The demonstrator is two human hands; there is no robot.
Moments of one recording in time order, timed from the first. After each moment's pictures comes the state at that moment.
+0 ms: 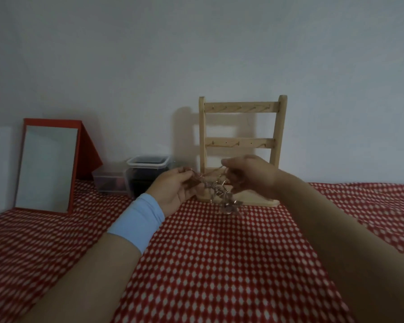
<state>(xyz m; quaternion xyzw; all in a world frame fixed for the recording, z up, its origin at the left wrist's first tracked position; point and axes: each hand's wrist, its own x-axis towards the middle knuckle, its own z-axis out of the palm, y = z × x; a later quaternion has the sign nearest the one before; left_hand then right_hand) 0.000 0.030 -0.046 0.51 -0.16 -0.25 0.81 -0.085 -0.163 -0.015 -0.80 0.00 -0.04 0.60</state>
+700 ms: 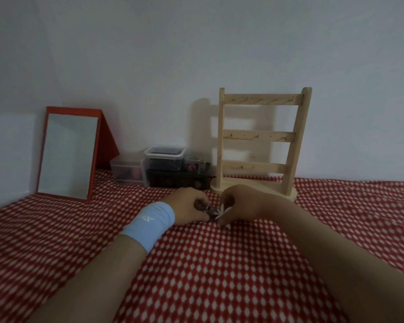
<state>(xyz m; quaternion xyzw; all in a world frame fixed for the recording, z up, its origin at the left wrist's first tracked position) 0.010 0.068 -0.089 0.90 -0.39 -0.07 0.20 -0.065 -0.117 -0.073 -0.97 0.03 0.07 0.22</state>
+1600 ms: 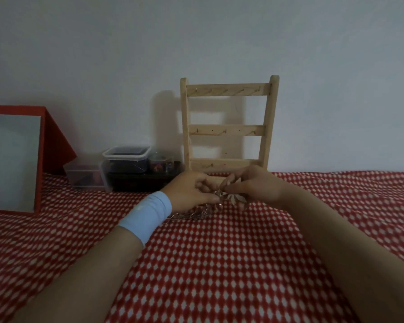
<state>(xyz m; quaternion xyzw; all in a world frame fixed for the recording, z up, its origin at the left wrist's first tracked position) 0.010 -0.019 -0.078 0.82 -0.40 -0.11 0.38 -0.096 -0.200 -0.059 -0.87 0.03 -0.04 0.49</state>
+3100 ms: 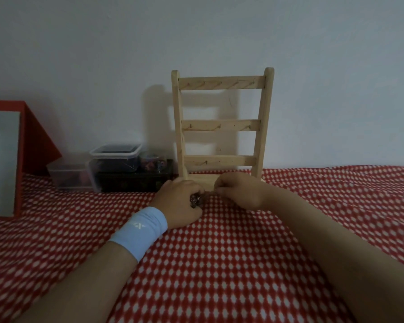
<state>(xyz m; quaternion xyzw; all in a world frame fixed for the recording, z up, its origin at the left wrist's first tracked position) 0.019 -0.014 -0.117 0.86 -0.46 0.07 0.21 -0.076 -0.193 -0.080 -0.97 0.03 -0.02 0.26</state>
